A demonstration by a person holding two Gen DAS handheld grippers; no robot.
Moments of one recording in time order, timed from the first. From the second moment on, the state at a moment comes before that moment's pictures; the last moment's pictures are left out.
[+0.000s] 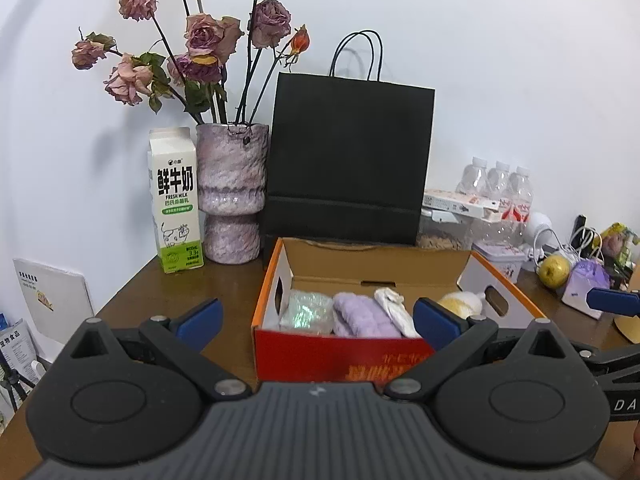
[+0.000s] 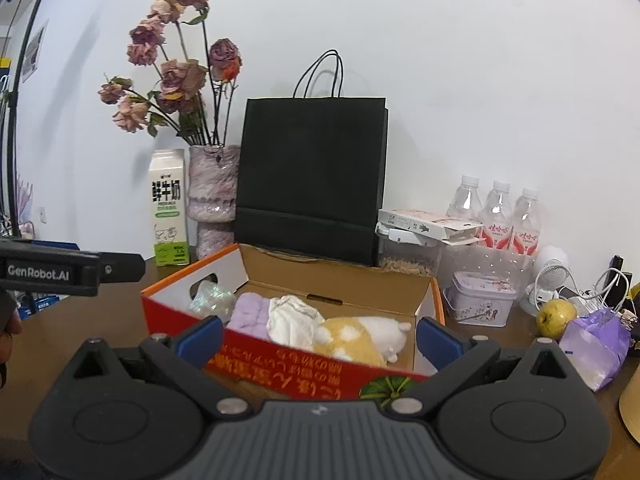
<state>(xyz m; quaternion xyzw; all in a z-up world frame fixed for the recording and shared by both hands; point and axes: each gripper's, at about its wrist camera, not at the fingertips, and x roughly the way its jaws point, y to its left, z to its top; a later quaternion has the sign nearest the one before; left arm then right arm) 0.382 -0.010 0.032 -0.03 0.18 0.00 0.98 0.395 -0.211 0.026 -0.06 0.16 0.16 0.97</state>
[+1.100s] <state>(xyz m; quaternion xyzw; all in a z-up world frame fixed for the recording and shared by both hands) 0.269 -0.019 -0.039 0.06 0.34 -0.07 0.94 0.248 -0.239 -0.051 -0.02 0.25 0.15 0.96</state>
